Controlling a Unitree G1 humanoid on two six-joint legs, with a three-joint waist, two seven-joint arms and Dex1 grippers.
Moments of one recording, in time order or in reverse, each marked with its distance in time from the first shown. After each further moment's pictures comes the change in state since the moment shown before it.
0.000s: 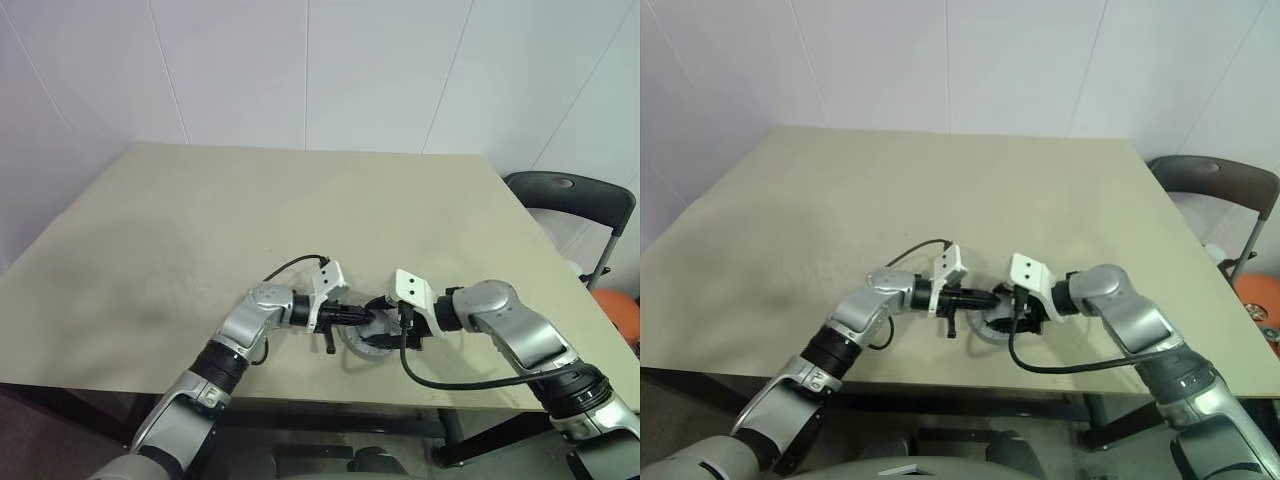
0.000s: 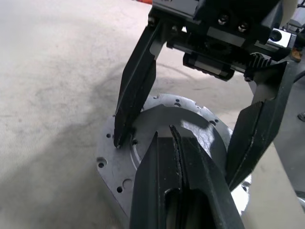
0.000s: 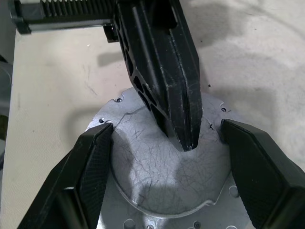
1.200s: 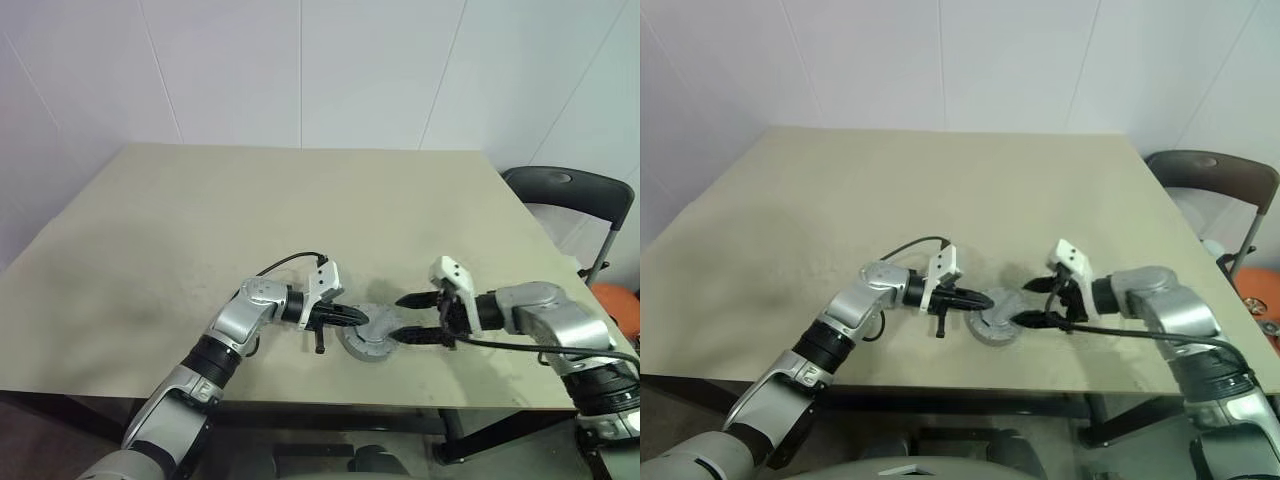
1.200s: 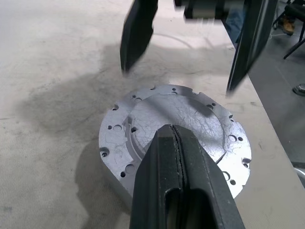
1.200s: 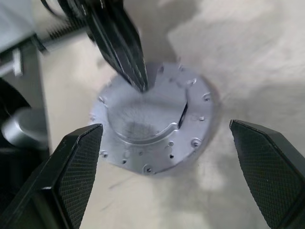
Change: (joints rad) left arm -0.020 0.051 -0.002 -0.012 0.016 0.014 -0.093; right arm 0.033 -0.106 -0.280 0.028 0.249 0.252 0.141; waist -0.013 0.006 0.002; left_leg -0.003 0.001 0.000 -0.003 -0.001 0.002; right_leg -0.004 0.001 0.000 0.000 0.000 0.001
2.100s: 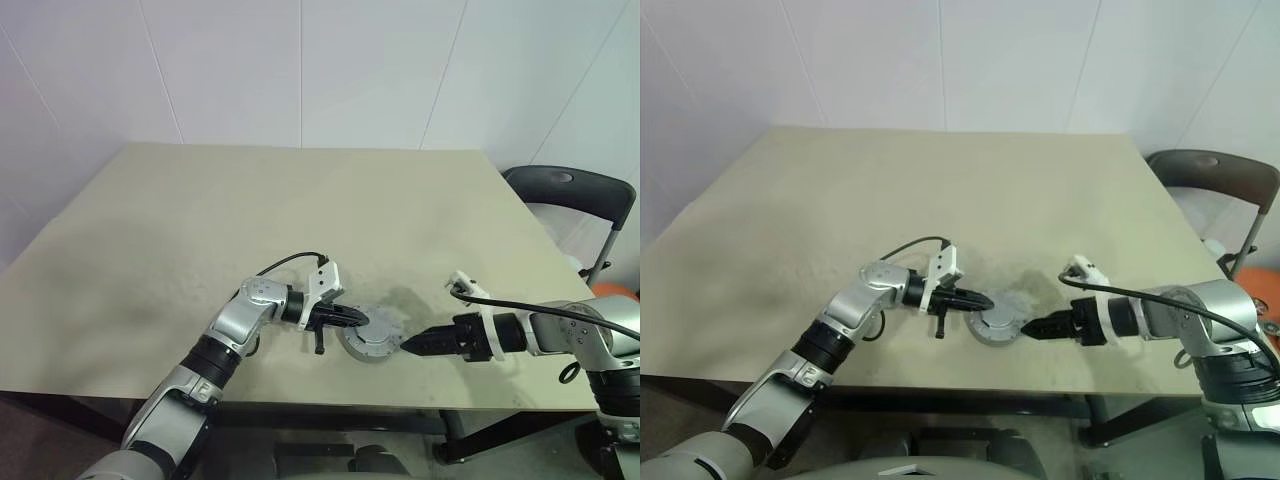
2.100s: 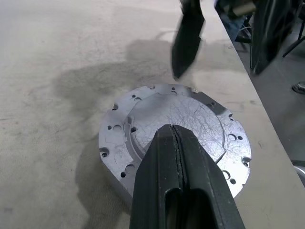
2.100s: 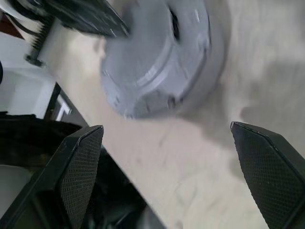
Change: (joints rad) left arm 0.000 0.006 -0.003 -0.007 0.004 -0.002 -0.007; right arm 0.005 0.035 -0.090 -0.076 0.284 0.765 -0.340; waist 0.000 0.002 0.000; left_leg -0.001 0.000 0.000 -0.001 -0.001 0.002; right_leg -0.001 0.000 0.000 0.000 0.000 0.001
